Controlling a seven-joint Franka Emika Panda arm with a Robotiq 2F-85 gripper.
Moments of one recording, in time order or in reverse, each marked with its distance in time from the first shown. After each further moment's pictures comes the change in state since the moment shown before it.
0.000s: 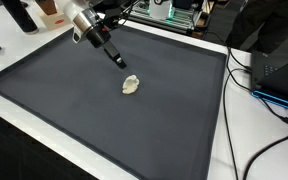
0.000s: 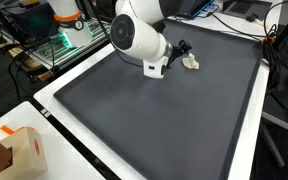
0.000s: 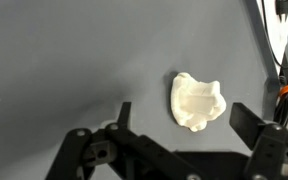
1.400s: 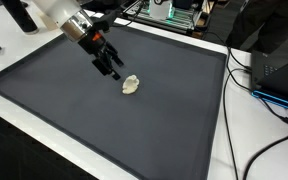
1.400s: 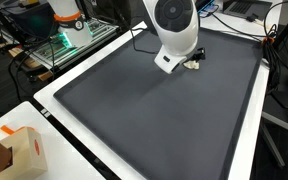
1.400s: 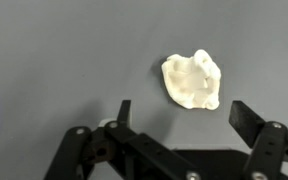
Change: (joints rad) arm 0.156 0.093 -0.120 0.249 -0.324 -0.122 0.833
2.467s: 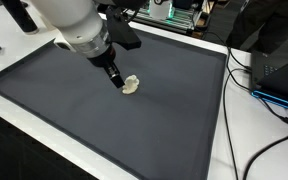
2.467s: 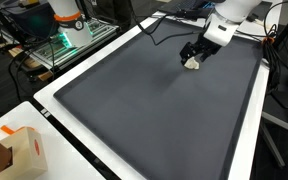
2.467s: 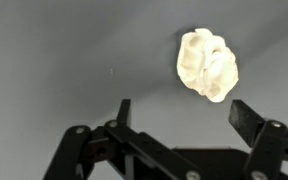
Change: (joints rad) arm 0.184 0.165 -0.013 0.419 -0.688 -0.233 0.226
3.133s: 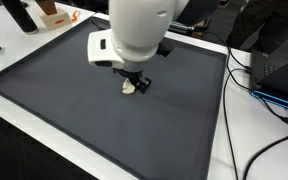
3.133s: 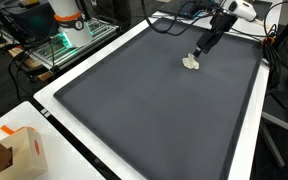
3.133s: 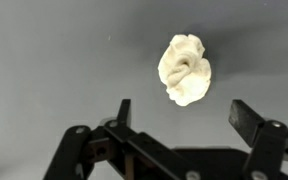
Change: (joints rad) arm 0.176 0.083 0.000 0.160 -0.317 -0.099 -0.125
